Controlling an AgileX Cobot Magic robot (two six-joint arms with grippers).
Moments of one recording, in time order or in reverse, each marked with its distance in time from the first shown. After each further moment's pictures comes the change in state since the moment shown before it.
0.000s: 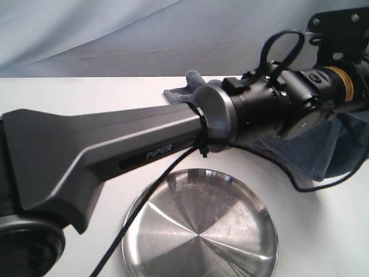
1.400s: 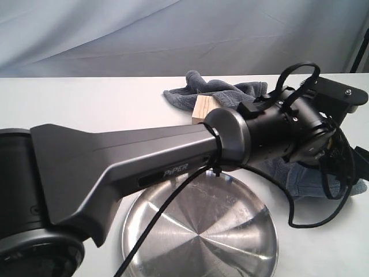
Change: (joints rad) left arm -0.030 0.049 0.000 0.022 0.525 0.188; right arm 0.000 0.000 0.000 0.000 0.000 0.000
